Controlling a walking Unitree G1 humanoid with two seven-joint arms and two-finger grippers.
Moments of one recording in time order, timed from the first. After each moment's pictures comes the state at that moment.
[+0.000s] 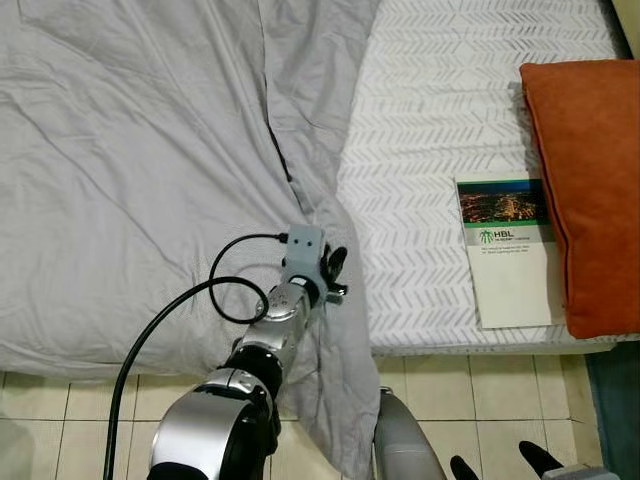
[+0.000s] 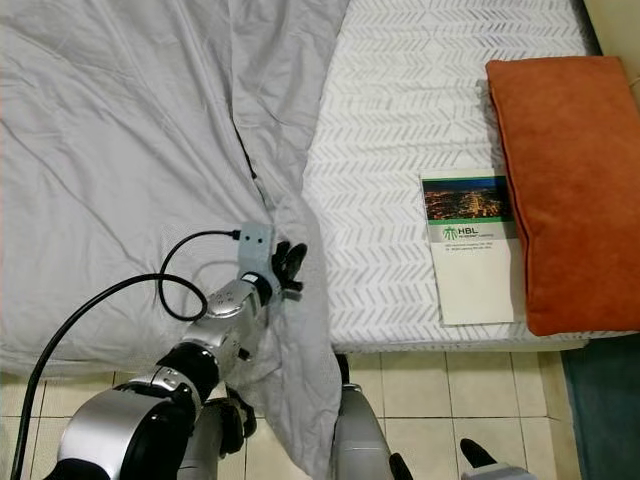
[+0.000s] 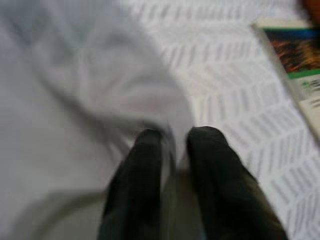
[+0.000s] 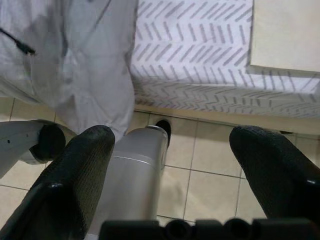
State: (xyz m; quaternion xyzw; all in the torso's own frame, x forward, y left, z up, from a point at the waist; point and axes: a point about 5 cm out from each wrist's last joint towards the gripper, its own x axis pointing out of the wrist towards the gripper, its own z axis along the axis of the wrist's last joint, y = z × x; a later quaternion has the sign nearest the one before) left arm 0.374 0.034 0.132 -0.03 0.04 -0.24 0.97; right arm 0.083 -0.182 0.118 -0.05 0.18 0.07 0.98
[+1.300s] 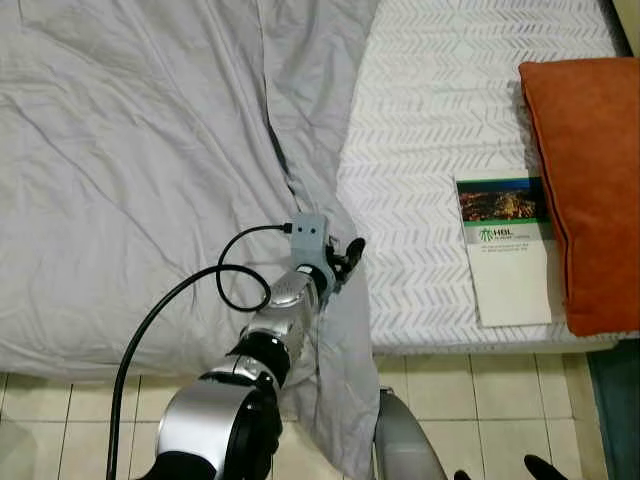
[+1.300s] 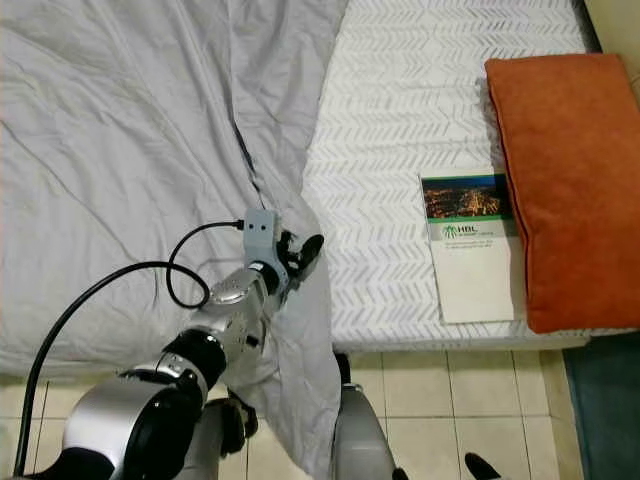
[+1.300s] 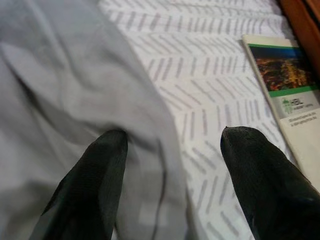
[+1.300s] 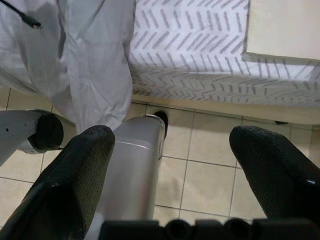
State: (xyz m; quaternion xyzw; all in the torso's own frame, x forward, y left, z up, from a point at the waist) left arm 0.378 0.030 0.141 -0.09 0.06 -0.24 0.97; right arm 0.068 -0.180 0.121 -0.05 0.19 0.06 0.98
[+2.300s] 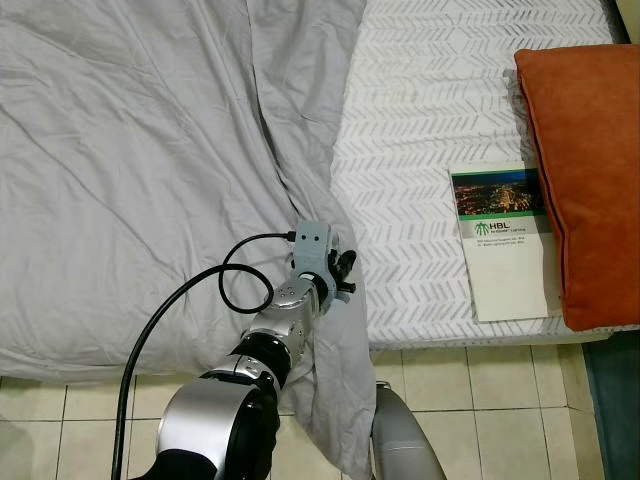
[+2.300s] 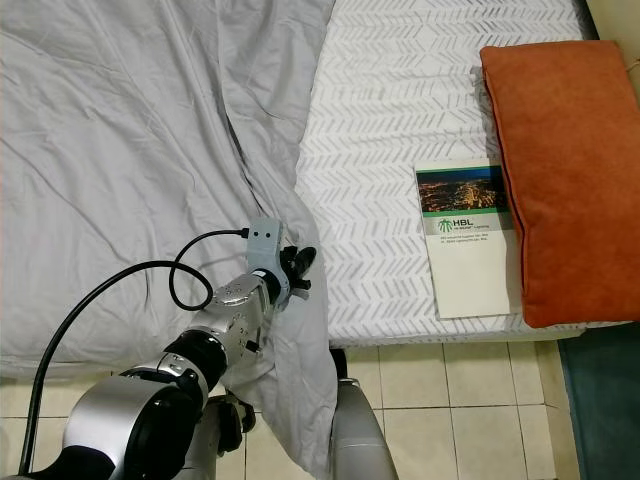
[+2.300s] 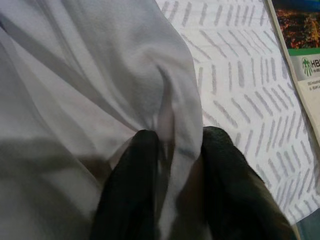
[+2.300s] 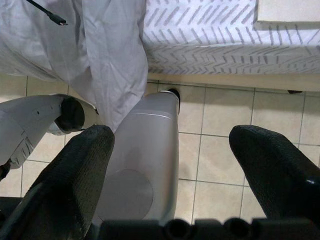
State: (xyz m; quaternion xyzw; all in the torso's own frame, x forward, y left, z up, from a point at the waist) left arm 0.375 0.029 0.126 -0.07 0.12 -0.23 0.96; right arm 0.037 -0.165 0.135 -0.02 0.23 0.07 0.97
